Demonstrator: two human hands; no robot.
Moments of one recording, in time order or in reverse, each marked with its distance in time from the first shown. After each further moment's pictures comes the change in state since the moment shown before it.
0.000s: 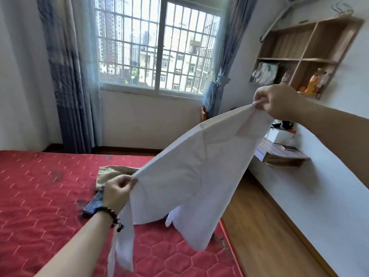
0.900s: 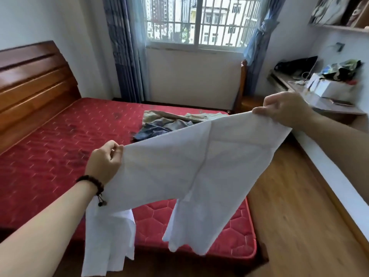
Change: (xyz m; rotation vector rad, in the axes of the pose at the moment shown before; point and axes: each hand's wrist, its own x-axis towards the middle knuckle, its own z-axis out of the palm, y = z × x) left_hand -0.338 0.080 -0.073 0.648 0.173 0.113; right_hand -0.291 0.049 0.048 0.514 -0.113 -0.111
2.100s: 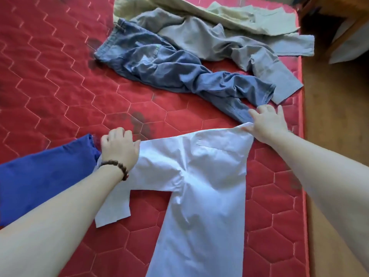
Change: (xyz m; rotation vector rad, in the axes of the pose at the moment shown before) left_hand 0.125 -0.308 0.497 0.660 -0.566 -0.199; right_hand 0.223 0.264 0.638 -0.549 -0.651 0.101
